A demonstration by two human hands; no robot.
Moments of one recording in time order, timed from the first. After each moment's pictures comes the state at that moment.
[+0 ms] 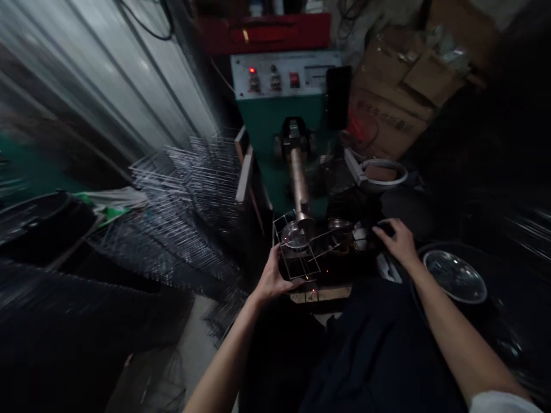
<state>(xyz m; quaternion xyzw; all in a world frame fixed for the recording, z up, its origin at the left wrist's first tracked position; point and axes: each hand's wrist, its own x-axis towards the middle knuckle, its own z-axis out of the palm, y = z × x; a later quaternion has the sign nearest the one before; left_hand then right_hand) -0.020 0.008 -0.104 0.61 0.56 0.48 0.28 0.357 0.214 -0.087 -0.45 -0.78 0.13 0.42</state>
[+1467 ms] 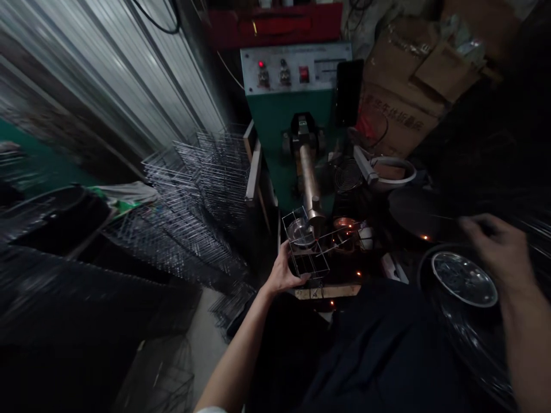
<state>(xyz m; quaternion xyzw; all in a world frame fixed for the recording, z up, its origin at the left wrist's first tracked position) -0.014 0.012 -0.108 0.61 0.56 0.49 0.28 0.450 0.166 0.022 -0.60 -0.65 0.13 0.46</state>
